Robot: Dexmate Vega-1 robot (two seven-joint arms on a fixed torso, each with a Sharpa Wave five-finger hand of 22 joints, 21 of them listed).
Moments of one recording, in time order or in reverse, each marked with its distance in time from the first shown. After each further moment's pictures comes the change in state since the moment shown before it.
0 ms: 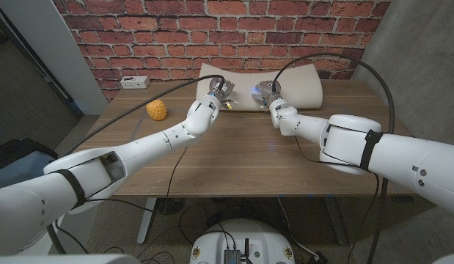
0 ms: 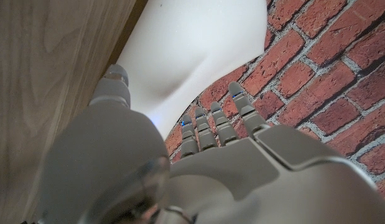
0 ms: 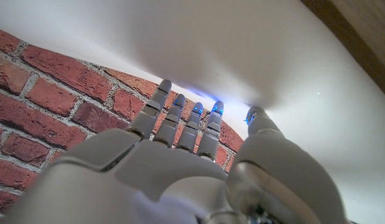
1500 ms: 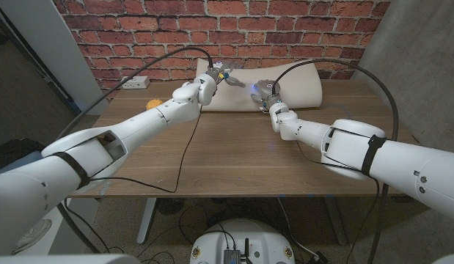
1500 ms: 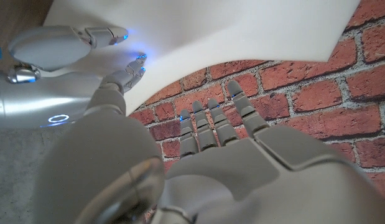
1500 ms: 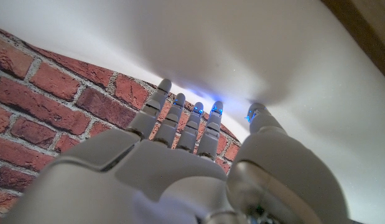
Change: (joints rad) left arm -0.109 -0.010 -0.091 0.062 -0.603 -0.175 0.233; left_hand -0.139 -0.043 0.040 0.013 -0.064 0.081 0.003 -0.012 0.014 0.085 0.046 -0.022 0.062 0.068 0.023 -0.008 0.005 -0.022 0.047 0.095 0.005; right arm -0.042 -0.013 0.080 -0.033 -0.106 -0.003 -0.077; right_hand 0.008 -0.008 0.006 0.006 0.005 0.004 -0.003 0.000 0.000 0.003 -0.004 0.000 0.000 0.005 0.005 0.000 0.005 0.004 -0.004 0.000 0.000
